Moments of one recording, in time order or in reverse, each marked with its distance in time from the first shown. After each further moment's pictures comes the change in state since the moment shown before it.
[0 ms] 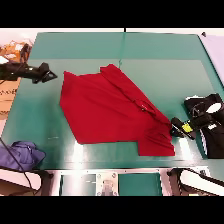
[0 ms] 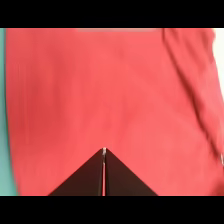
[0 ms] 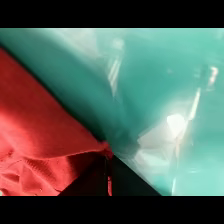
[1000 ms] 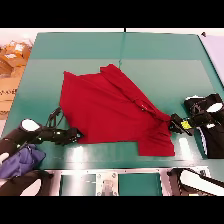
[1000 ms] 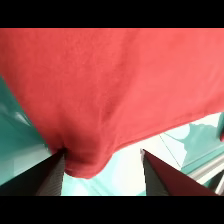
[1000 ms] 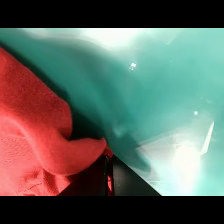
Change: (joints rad) left arm -0.372 0.659 -1.130 -0.058 0.312 -0.093; right arm 0.002 0.004 -0.007 0.056 -0.093 -0.042
